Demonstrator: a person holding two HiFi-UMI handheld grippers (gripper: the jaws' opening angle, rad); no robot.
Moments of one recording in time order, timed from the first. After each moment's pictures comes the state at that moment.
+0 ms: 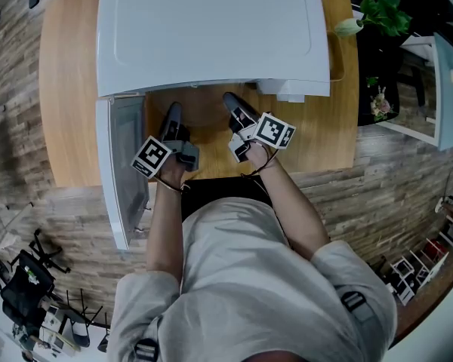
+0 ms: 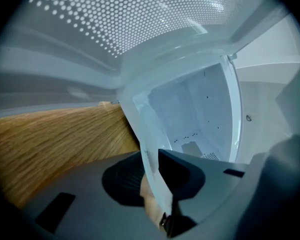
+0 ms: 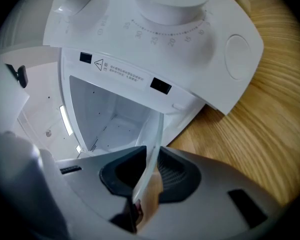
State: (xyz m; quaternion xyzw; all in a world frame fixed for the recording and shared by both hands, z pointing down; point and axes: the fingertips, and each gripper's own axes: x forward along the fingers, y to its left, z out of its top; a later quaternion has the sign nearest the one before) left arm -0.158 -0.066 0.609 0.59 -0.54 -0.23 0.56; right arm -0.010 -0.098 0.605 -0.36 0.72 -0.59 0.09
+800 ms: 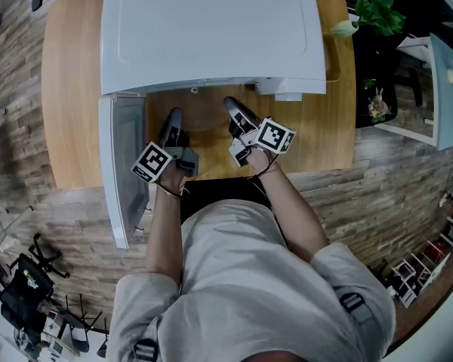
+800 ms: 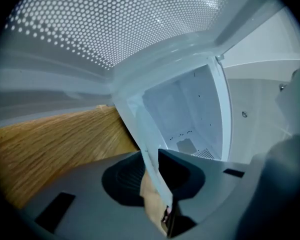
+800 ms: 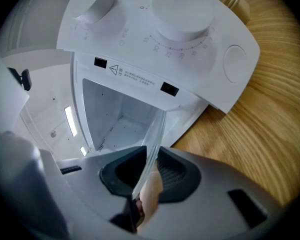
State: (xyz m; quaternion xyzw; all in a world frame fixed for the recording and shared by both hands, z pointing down) left arm -0.157 -0.053 0.594 0.61 -0.53 -0.23 0.54; right arm -0.008 -0.086 0.592 -0.35 0.72 -0.58 0.11
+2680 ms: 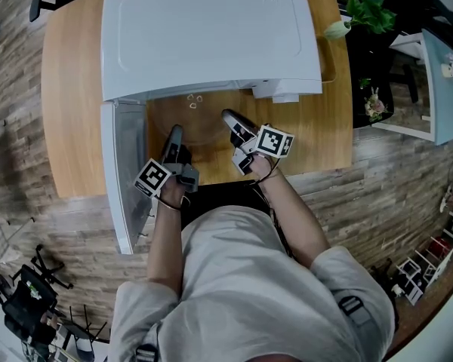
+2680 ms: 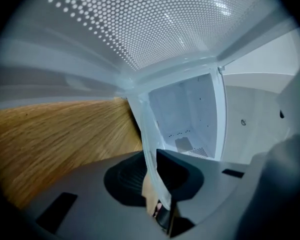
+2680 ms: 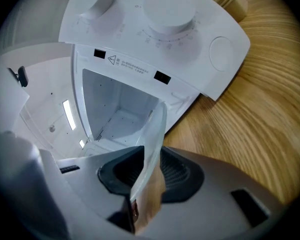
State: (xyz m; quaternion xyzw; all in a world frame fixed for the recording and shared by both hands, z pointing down) left arm -0.154 -0.023 0.601 0.59 -0.50 -0.25 0.58; right arm -0.010 -0.067 0.605 -0.33 0.73 -0.59 0.08
